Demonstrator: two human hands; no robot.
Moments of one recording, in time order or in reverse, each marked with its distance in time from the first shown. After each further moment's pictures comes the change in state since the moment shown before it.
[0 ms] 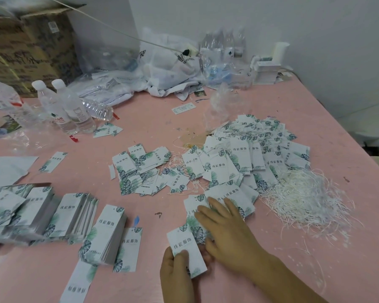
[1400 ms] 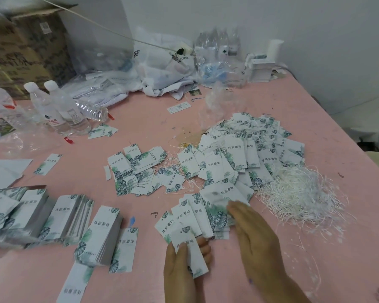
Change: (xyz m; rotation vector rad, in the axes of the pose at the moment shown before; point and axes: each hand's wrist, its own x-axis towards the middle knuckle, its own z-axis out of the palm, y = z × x) left_hand 0.005 0.012 0.025 -0.048 0.018 -0.244; right_hand -0.049 0.003 -0.023 0.374 0.553 0.302
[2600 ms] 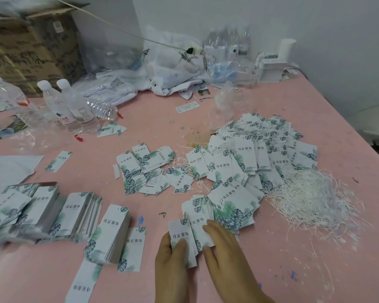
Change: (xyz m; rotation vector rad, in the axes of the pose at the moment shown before) left_hand -0.022 0.036 -0.007 -0.044 -0.069 0.141; right_hand -0.017 -0.035 0.057 0.054 -0.475 0.229
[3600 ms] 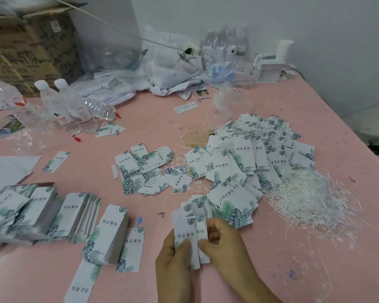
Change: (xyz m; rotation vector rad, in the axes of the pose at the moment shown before) left_hand 0.012 -0.017 -0.015 0.232 -0.054 0.094; right_hand 0.021 -0.007 -0.008 0.493 -0.020 0.343
